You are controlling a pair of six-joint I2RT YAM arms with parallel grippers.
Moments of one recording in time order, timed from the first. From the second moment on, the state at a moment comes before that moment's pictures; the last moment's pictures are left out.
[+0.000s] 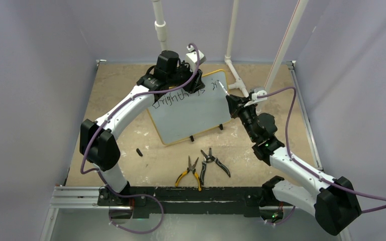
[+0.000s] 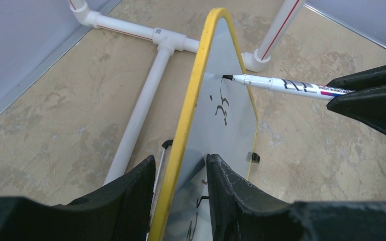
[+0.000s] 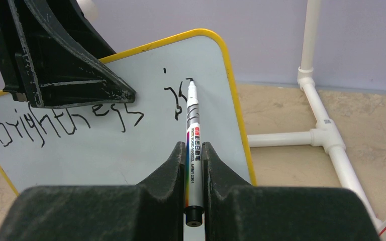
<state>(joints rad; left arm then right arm) -0.54 1.73 1.60 -0.30 0.42 0.11 0.54 1.00 0.52 0.63 0.17 0.21</state>
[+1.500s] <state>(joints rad) -0.54 1.73 1.60 -0.29 0.41 0.11 0.54 0.98 0.51 0.53 0.23 0.23</state>
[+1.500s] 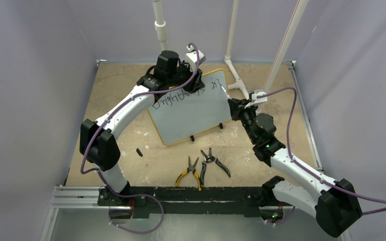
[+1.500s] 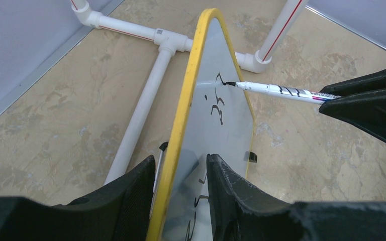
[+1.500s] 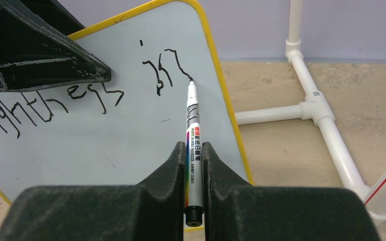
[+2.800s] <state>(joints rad) -0.58 1.79 1.65 -0.22 0.25 -0.14 0.54 0.68 0.40 0.58 0.27 0.24</state>
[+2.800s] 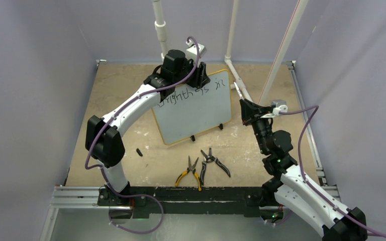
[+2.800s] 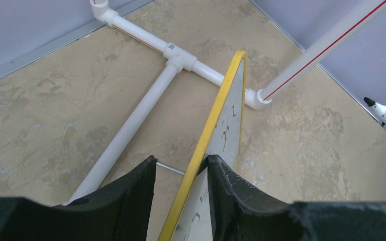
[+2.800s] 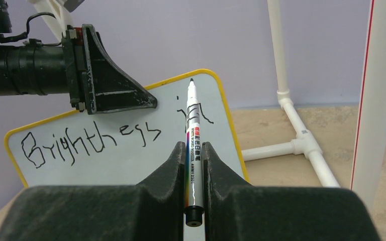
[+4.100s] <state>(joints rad) -0.56 1.70 1.55 -0.15 0.17 -0.18 0.54 0.66 0.40 0.58 0.27 0.24</state>
